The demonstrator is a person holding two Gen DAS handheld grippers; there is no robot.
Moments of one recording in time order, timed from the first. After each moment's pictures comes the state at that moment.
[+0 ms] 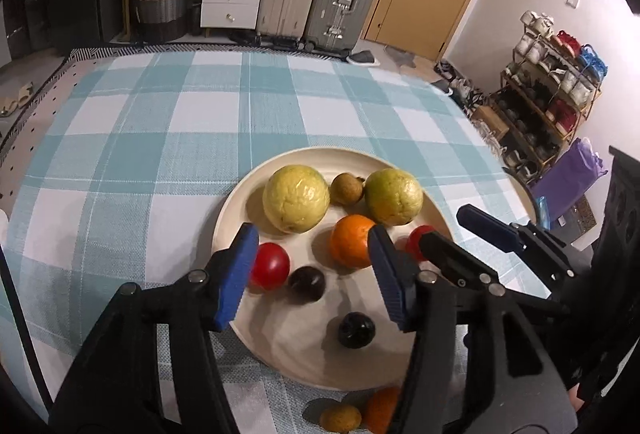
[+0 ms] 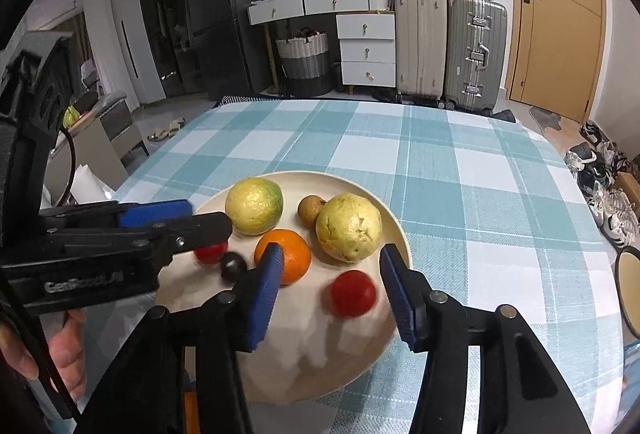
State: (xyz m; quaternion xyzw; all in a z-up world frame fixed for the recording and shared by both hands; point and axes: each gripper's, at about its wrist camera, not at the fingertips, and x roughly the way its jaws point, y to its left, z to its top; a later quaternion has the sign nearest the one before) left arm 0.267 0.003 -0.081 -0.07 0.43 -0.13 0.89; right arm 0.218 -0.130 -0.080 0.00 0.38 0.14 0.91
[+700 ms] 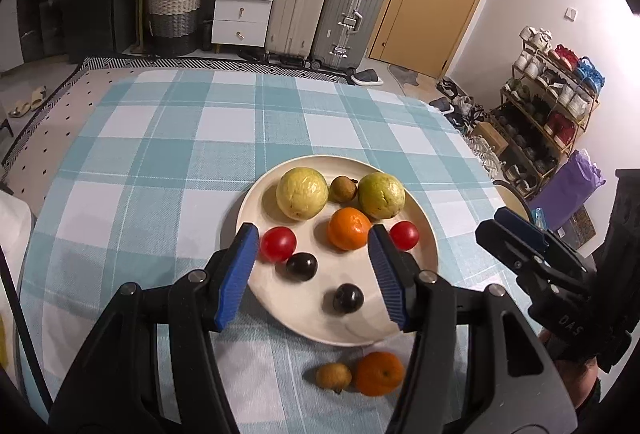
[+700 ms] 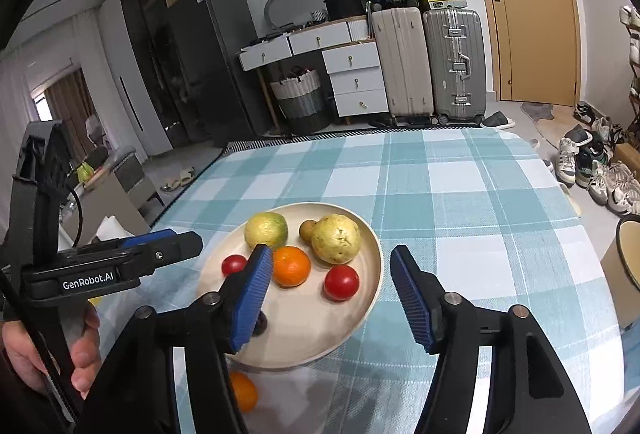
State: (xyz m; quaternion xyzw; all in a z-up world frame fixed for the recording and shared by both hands) left arm 0.215 0.019 -0.046 -0.08 0.40 -0.12 0.91; right arm 0.170 -0.169 -0.045 0.08 0.33 0.14 0.93
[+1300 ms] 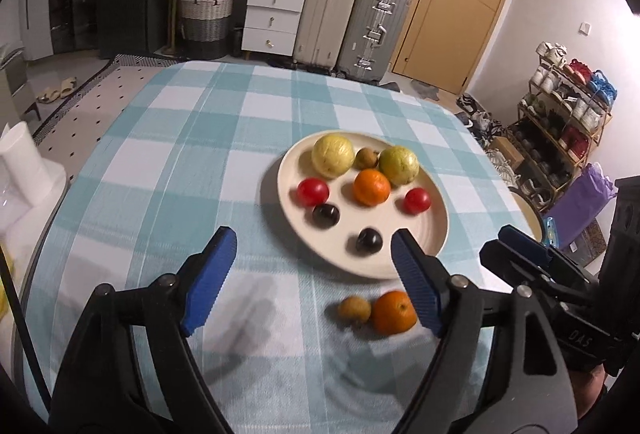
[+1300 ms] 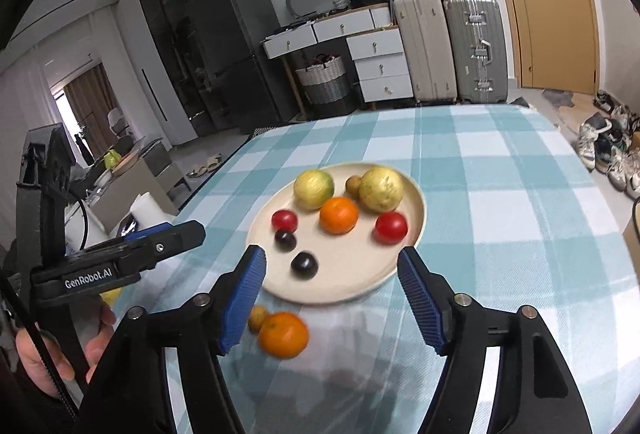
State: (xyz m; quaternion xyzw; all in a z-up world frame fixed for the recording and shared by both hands) left arm 0.132 0.041 -0.054 -0.10 0.38 -0.06 0.92; right arm 0.115 -0.151 -0.056 0.09 0.35 0.19 0.91
